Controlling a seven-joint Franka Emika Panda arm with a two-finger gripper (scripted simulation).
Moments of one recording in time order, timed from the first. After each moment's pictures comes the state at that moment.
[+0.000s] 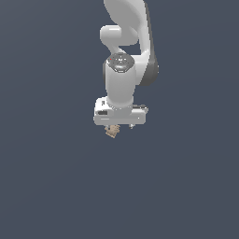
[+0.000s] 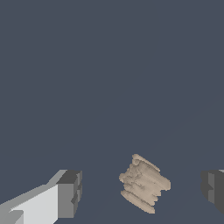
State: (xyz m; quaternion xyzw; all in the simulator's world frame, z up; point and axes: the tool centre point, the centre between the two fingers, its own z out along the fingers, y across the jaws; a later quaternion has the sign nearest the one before) arm 0.000 0.001 0.174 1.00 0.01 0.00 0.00
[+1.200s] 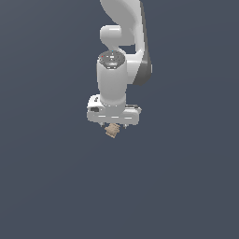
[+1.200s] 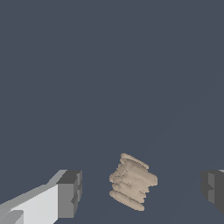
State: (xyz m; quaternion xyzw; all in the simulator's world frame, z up) arm -0.003 -0.026 0.176 1.00 -0.04 0.01 0.01
